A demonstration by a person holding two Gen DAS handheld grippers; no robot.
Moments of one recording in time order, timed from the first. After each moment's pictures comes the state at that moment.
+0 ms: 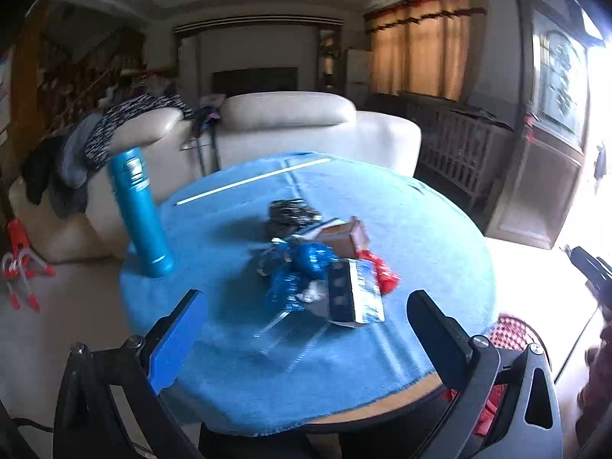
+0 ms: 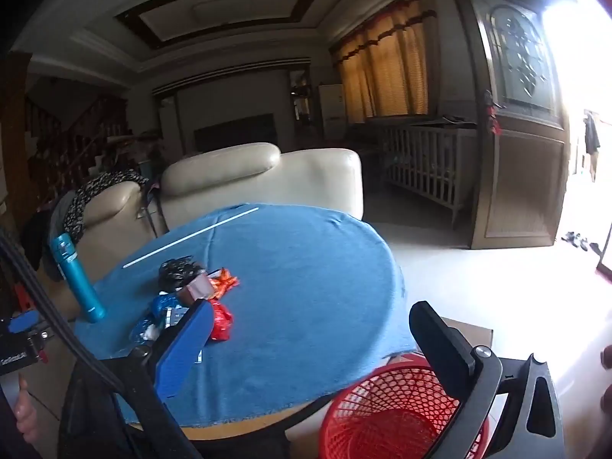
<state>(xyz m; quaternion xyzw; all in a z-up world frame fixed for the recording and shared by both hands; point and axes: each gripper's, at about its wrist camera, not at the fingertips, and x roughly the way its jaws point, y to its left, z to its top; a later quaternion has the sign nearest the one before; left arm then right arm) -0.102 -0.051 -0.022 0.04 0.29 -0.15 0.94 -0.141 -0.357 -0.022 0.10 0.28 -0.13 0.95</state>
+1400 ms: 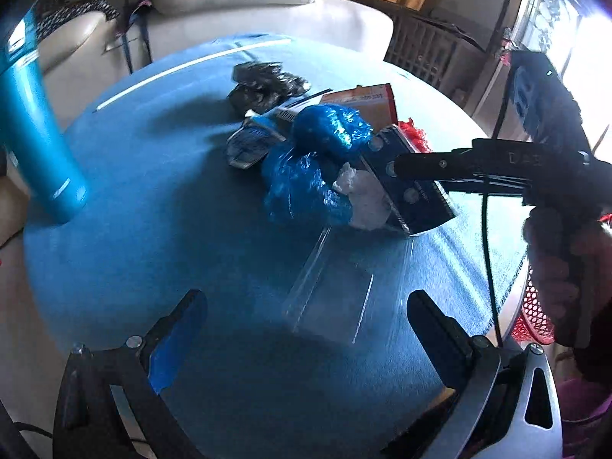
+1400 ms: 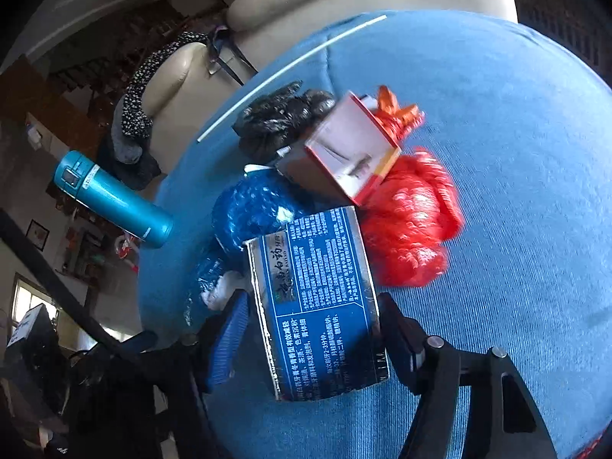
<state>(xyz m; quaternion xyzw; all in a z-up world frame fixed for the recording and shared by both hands) 0.022 -0.011 -0.146 0.06 0.47 -0.26 0.84 0.096 -0.226 -0.212 0.23 0.54 0.14 0.80</state>
